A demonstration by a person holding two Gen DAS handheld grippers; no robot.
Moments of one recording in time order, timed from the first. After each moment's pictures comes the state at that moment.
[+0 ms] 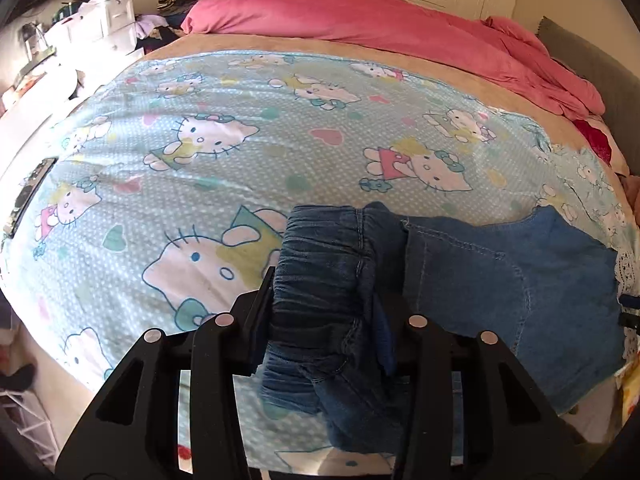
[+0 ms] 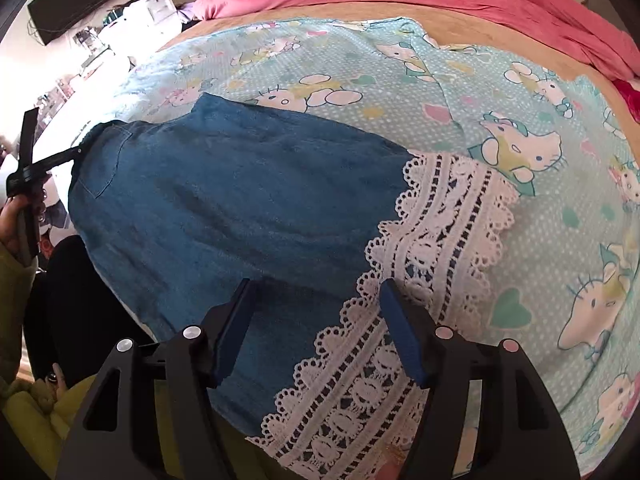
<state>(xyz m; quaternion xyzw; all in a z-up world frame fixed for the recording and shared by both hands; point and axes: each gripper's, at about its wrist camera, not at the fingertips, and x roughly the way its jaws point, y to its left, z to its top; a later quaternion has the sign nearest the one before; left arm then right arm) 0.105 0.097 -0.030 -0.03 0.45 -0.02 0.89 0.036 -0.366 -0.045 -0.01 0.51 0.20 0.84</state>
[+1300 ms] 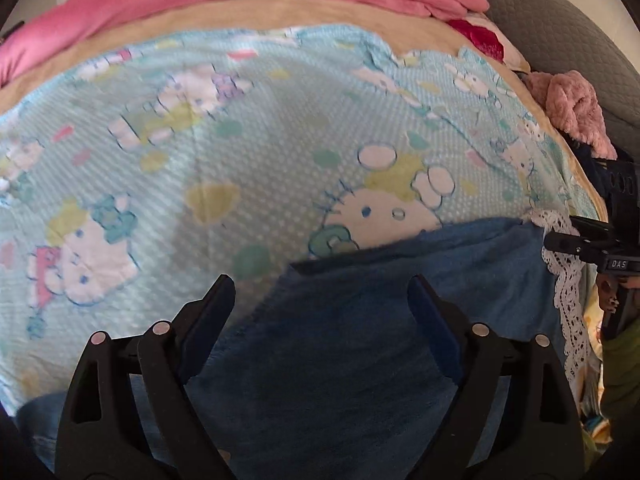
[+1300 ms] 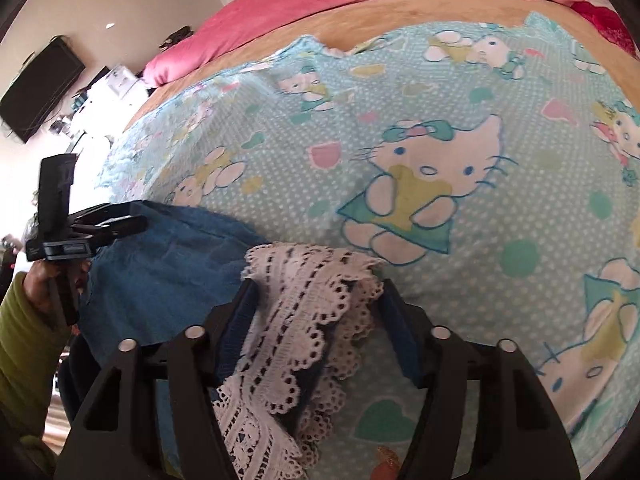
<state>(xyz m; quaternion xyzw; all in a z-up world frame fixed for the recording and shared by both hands) 0.211 -0.135 -0.063 0.05 0.52 -0.27 0.81 0.112 -0.454 -0.053 0.13 0.50 0.17 0.84</state>
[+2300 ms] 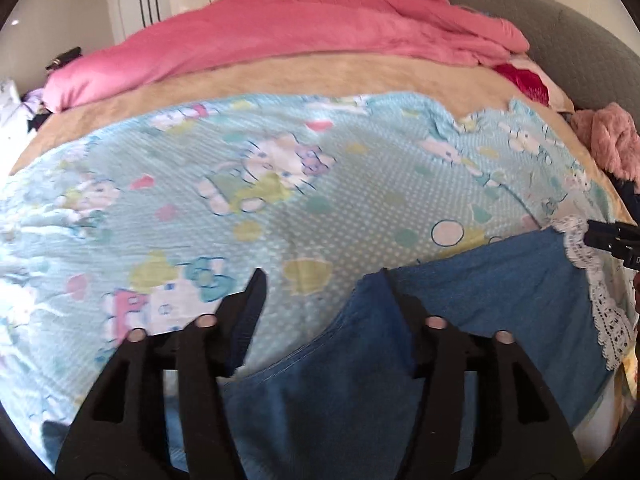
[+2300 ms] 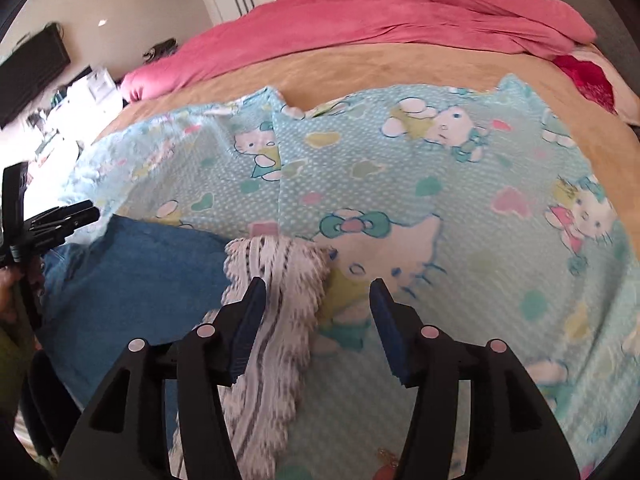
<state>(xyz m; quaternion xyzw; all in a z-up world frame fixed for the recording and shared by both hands) 0.220 -0.107 -0.016 0.06 0.42 -0.17 0.89 0.136 -0.488 -0.028 0.08 0.45 0.10 0.88</state>
